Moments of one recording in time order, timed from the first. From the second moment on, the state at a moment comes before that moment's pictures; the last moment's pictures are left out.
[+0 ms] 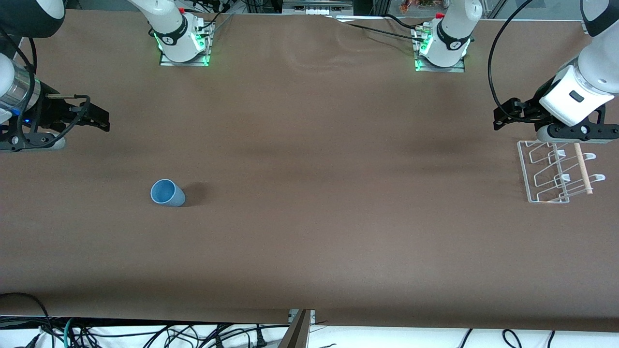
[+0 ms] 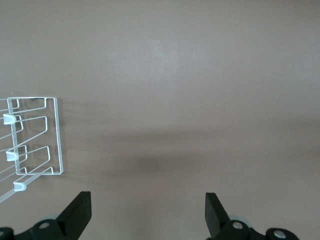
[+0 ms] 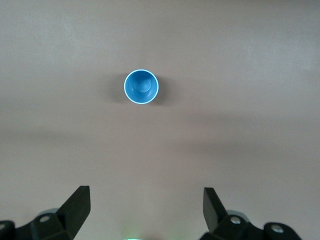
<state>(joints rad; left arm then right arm) 0.00 0.02 -0.09 -1.64 -0.01 1.60 -0.10 0.11 0.16 -0.01 -1.42 -0.05 1.46 0.02</state>
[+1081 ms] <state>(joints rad) 0.00 0.02 -0.09 -1.64 -0.01 1.60 -0.10 0.02 0.48 -0.01 -1.50 -0.06 1.77 0.02</state>
